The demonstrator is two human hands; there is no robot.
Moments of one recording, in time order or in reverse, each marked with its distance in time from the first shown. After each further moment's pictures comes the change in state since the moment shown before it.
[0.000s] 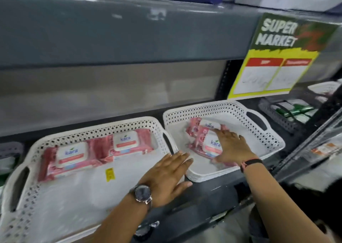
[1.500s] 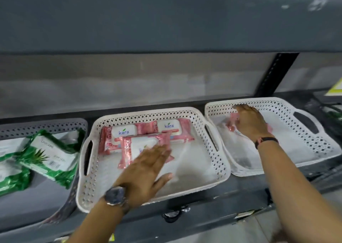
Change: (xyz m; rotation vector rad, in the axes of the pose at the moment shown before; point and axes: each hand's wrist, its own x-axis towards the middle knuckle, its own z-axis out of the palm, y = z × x) left_hand -0.124 -0.054 -0.042 -0.048 0.028 -0.333; right_hand 0.046 -0.073 -0.019 0.153 0.385 -0.107
